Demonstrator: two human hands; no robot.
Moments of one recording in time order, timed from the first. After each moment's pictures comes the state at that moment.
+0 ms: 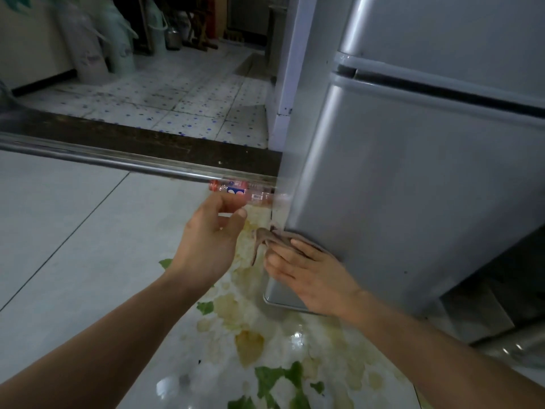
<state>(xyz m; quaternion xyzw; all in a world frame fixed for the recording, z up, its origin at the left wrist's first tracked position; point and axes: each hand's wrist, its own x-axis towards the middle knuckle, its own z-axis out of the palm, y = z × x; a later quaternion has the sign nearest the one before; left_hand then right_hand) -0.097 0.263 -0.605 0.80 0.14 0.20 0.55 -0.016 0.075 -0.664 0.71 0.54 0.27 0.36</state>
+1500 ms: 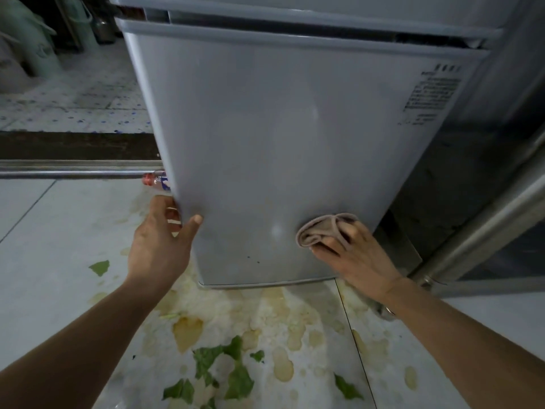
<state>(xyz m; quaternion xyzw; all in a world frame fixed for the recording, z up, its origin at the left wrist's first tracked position) -0.071 0.180 -0.642 0.88 0.20 0.20 0.38 0.002 -0.126 -0.686 0.83 0.42 0.34 0.17</state>
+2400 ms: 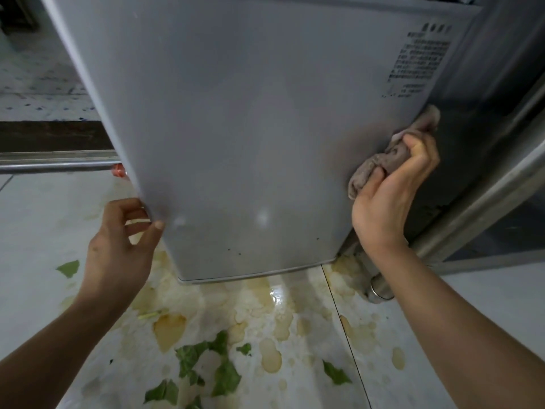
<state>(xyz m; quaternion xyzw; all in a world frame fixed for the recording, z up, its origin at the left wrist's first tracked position) -0.078 0.187 -0.662 0.86 0.17 0.21 0.43 0.012 -0.109 -0.626 0.79 0.04 0.47 -0.38</state>
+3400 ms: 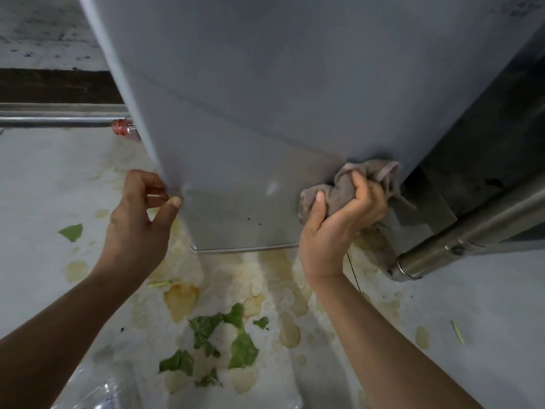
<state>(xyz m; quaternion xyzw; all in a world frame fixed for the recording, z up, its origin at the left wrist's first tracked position) -0.069 0.201 -0.701 0.87 0.11 0.18 0.44 -0.021 -0.017 -0.732 0.79 0.00 0.46 -0.40</state>
